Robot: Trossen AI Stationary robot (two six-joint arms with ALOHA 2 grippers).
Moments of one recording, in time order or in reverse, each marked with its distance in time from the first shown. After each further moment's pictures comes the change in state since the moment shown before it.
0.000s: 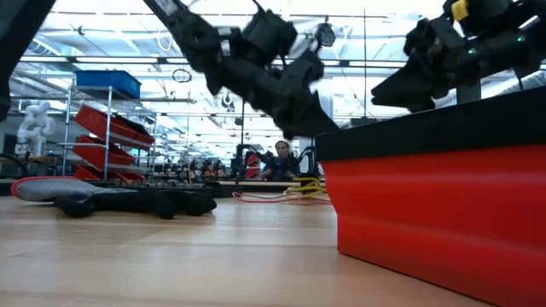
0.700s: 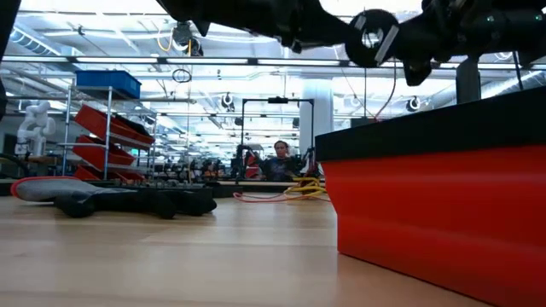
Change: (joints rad) left arm -0.129 -0.187 0.000 0.139 -0.169 0.285; right arm 0.100 -0.079 0.000 0.197 -0.029 -0.144
